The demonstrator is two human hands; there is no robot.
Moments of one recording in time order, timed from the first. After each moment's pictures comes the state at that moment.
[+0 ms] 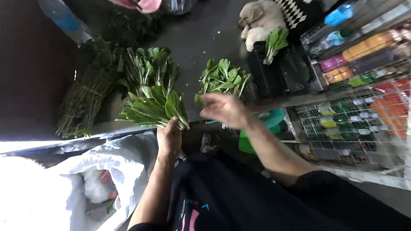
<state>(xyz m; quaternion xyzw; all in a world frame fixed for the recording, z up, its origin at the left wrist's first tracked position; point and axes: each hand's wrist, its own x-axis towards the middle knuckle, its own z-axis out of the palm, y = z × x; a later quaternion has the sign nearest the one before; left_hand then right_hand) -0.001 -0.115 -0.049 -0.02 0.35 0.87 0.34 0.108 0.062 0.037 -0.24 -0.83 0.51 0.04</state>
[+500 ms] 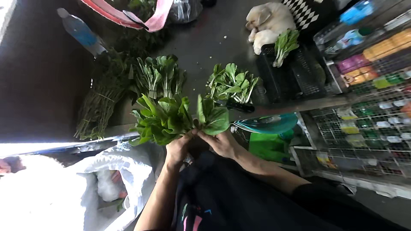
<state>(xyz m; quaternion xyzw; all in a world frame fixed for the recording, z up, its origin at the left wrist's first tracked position) 0.002 -0.122 -0.044 0.17 0.48 0.81 0.29 0.113 0.001 -0.015 -0.12 -0.79 0.56 0.23</state>
